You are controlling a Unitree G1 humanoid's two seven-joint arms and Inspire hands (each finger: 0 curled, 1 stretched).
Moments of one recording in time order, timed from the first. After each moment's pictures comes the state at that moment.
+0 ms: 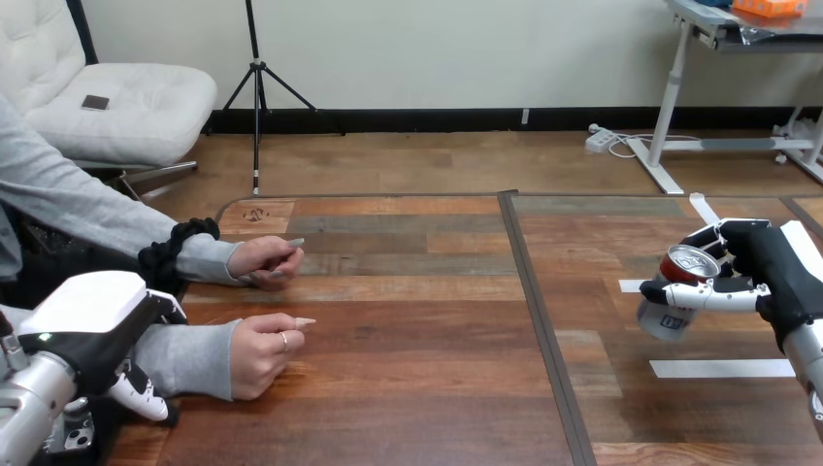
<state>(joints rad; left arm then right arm) -0.17 0.78 -0.14 0.49 0.75 -0.28 -0.07 -0.54 -0.55 -0.06 1.22 -0.17 -0.55 0.02</state>
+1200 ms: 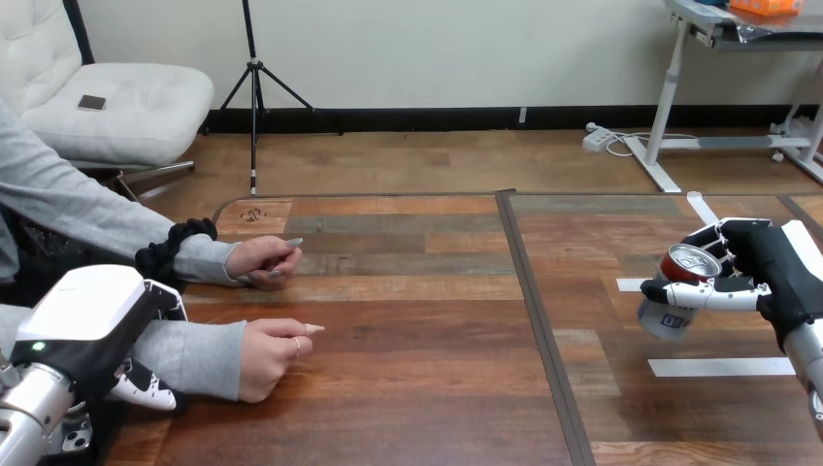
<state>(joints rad) -0.17 0.78 -0.14 0.60 0.74 -0.45 0.15 -0.54 -0.55 -0.06 1.22 -0.17 -0.55 0.02</state>
